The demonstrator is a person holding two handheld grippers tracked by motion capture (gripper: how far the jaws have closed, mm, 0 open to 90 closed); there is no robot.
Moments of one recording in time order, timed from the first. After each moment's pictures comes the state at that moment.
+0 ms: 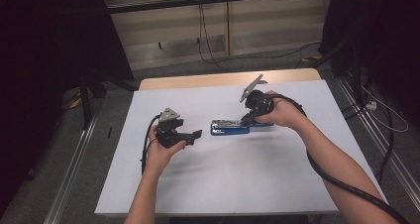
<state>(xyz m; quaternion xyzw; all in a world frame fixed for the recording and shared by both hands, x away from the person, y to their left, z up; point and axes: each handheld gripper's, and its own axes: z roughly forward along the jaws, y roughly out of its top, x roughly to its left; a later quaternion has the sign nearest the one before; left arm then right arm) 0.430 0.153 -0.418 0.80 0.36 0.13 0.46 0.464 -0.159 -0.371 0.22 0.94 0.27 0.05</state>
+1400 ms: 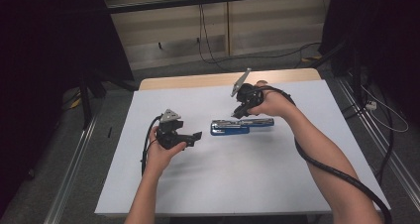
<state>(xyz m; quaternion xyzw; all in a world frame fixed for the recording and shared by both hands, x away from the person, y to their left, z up) 0.428 0.153 -0.421 0.81 0.37 0.12 0.44 0.499 -0.140 -0.374 0.17 0.95 0.26 0.06</state>
